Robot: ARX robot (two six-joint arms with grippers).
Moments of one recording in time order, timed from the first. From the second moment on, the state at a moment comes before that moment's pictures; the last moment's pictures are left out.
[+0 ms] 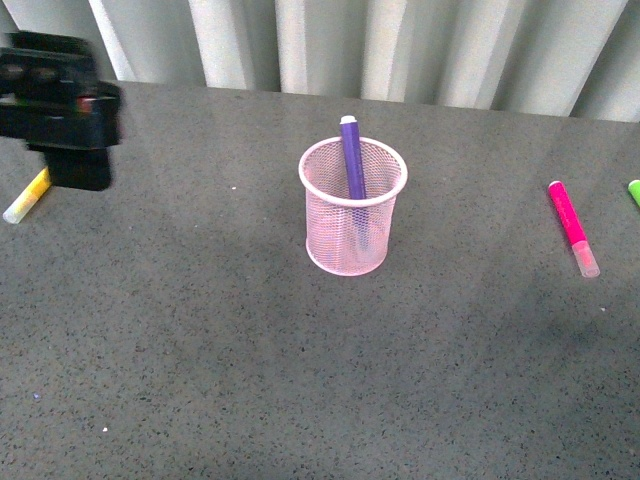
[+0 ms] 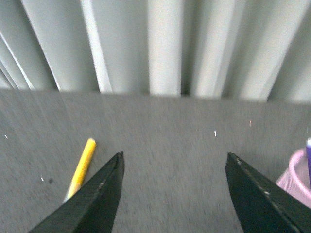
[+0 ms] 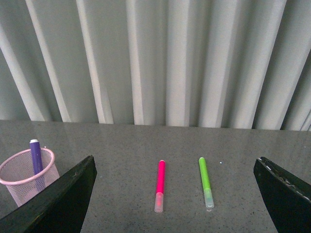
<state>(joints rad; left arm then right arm) -0.25 1.32 0.27 1.00 -0.23 0.00 0.00 0.00 0.02 0.00 0.00 0.00</state>
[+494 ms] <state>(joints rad) -0.10 0.98 0.06 0.91 -0.11 0.00 0.00 0.00 0.02 0.00 0.00 0.00</state>
